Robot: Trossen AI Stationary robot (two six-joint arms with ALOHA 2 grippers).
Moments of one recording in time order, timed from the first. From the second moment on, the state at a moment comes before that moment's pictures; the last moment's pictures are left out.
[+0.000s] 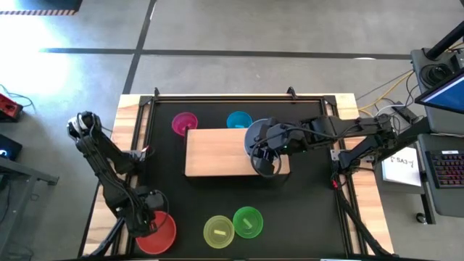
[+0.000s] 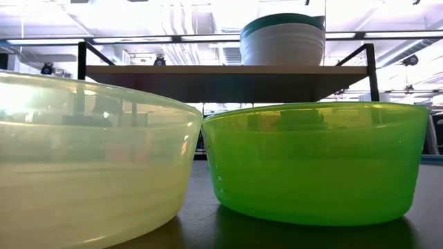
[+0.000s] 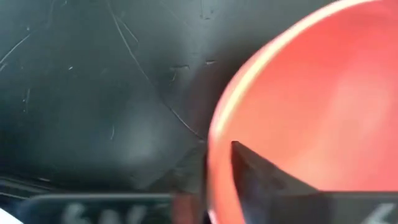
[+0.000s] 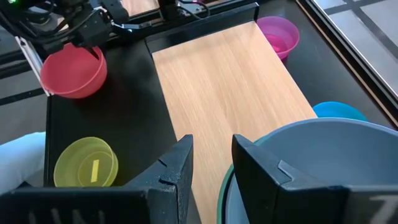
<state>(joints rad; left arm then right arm) -1.06 1.30 0.76 -0.80 -0.04 -1.50 0.17 1.56 1.78 -0.96 0.21 0.39</state>
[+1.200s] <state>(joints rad) -0.63 1.16 1.44 -1.55 -0.76 -1.26 0.16 1.59 1.98 -0.93 0.21 0.38</state>
